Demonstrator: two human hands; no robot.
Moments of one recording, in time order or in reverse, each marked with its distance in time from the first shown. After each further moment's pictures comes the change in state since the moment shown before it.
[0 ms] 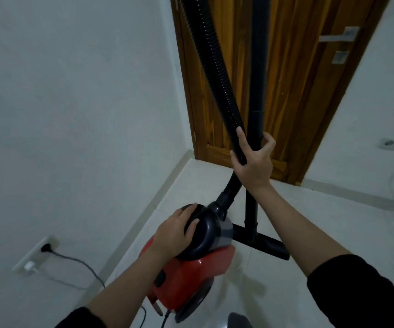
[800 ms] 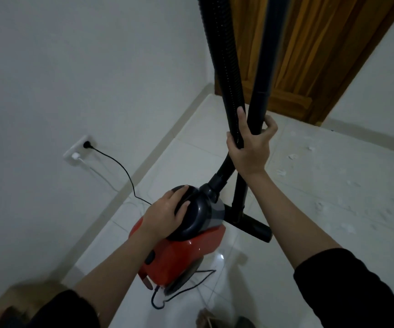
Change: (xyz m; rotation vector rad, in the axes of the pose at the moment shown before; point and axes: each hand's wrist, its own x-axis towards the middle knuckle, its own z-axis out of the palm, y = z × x) left_hand -0.284 -0.032 -0.022 0.053 -0.103 -0.179; right_hand -0.218 -0.168 -0.062 0.096 -0.075 0.086
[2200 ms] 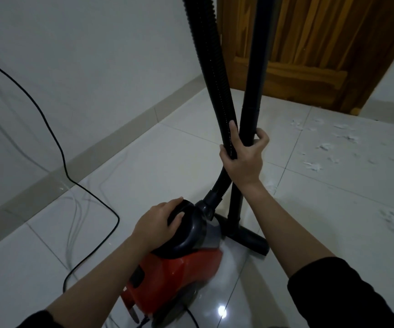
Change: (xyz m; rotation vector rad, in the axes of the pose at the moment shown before) left_hand 0.026 -0.227 0.470 0.037 -0.023 -0.080; right_hand -0.343 0.296 0.277 0.087 0.085 -0.129
